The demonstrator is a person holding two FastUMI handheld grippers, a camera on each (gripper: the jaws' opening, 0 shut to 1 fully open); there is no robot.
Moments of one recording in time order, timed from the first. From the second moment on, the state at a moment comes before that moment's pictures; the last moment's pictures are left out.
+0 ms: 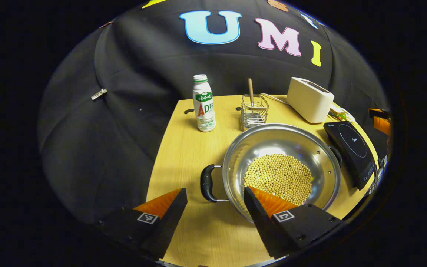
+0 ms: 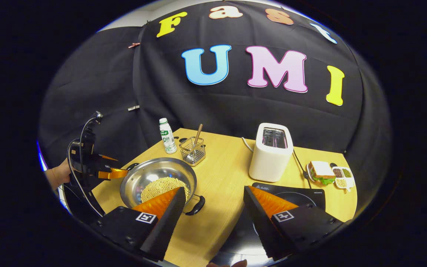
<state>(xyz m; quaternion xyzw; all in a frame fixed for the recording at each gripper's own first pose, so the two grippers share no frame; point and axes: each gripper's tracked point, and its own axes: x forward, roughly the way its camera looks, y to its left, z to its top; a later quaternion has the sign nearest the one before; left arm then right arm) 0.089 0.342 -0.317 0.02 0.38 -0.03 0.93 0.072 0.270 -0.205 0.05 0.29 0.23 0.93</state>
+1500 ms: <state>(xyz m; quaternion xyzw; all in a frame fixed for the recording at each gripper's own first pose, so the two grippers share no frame) 0.127 0.334 -0.384 -0.03 0.45 -0.03 0.89 0.085 0.363 -0.386 0.06 0.52 0.16 0.84</state>
